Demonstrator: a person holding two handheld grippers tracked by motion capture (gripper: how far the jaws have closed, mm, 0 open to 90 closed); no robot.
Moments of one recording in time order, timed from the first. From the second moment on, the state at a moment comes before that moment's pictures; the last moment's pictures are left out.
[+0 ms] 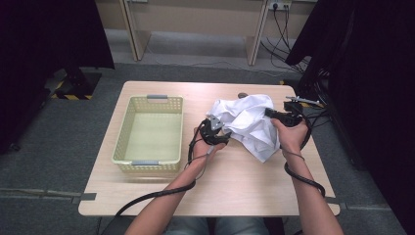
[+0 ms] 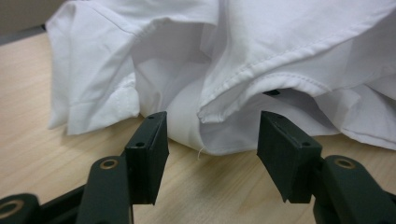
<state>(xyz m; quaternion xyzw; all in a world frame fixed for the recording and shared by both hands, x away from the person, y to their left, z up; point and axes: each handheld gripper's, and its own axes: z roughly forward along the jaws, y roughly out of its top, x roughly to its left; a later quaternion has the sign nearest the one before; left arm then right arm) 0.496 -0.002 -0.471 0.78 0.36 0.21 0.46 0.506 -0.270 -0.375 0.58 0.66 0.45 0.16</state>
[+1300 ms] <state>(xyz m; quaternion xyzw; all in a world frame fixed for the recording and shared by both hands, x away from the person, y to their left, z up) 0.480 -0.026 -0.465 0.84 0.31 0.21 0.40 0.503 -0.282 -0.365 0.59 0.64 0.46 0.17</state>
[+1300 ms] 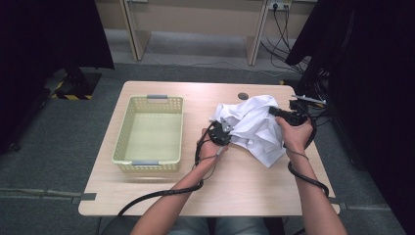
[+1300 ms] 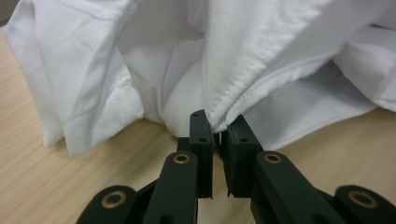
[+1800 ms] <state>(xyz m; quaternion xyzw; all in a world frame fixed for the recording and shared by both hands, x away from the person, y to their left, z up) 0.456 -0.030 -0.468 0.84 0.28 0.18 0.43 0.504 -0.296 -0.358 0.60 0.63 0.47 0.17</state>
